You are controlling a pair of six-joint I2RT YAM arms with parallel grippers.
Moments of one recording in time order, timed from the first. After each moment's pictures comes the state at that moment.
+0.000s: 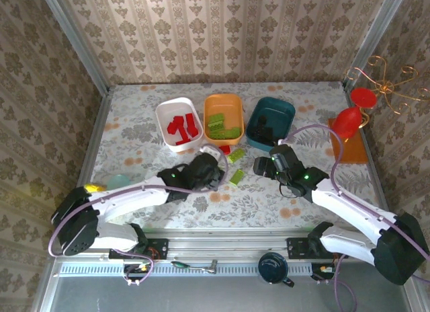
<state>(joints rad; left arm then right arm) -0.99 1.29 0.79 -0.26 -0.20 -0.45 0.58 1.07 0.65 -0.40 0.22 0.68</state>
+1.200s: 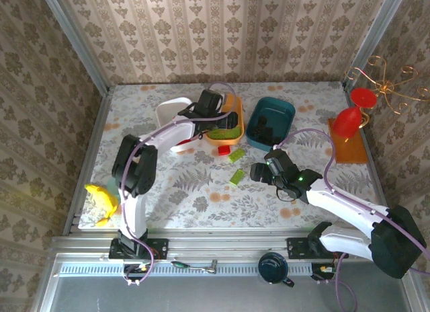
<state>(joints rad) -0.63 1.97 1.54 -0.29 0.08 -0.37 0.62 1.12 0.61 -0.38 0.19 0.71</state>
